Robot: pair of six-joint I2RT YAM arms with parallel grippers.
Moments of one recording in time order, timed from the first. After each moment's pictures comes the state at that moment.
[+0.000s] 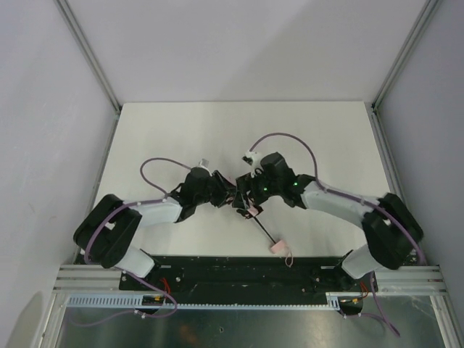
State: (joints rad) left arm -0.61 1.50 0.57 0.34 0.20 -1.22; right arm 0.77 1.56 0.92 -0.08 -0.33 0.32
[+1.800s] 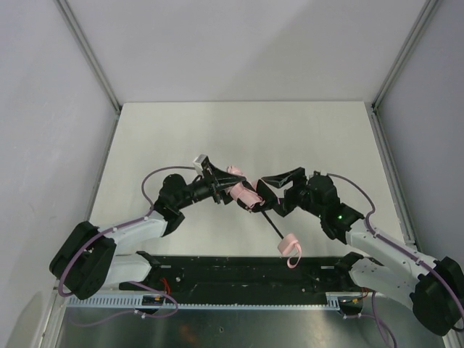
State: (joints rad) left arm -0.61 1.22 0.43 0.88 0.55 -1.85; right arm 0.63 0.94 0.50 0.07 -0.14 1.73
